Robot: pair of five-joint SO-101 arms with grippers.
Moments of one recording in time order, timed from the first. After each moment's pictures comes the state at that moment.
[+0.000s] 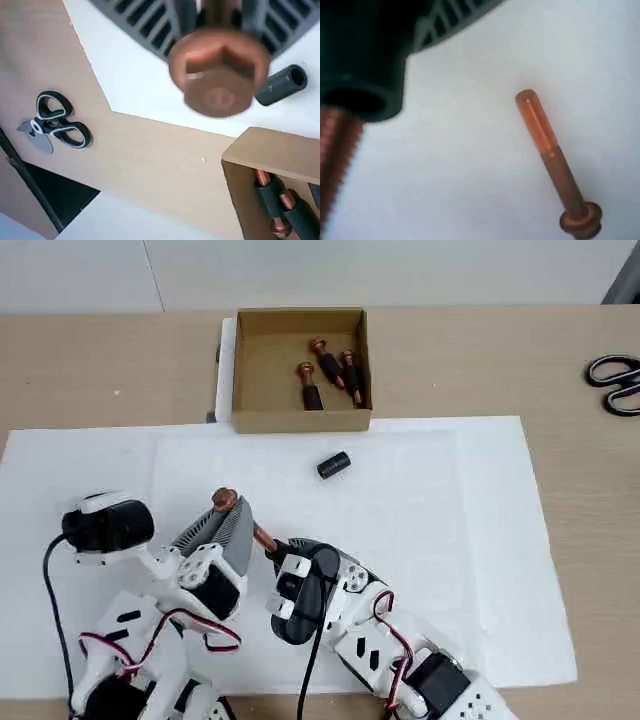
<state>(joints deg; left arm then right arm) 18.5 -103.5 70.1 59.6 40.3 -47.6 -103.5 94.6 36.7 19.1</state>
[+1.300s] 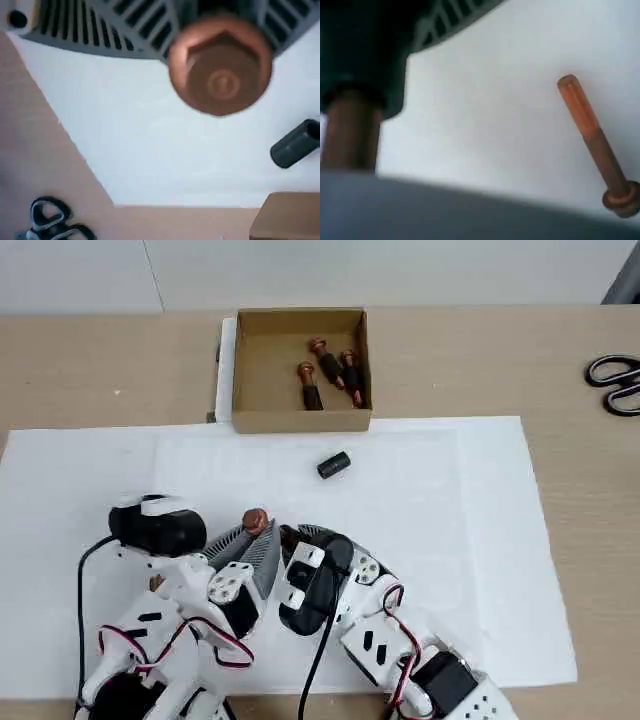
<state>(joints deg) 25.9 -103.8 73.5 63.4 30.7 -43.8 -103.4 91.0 36.7 19.6</state>
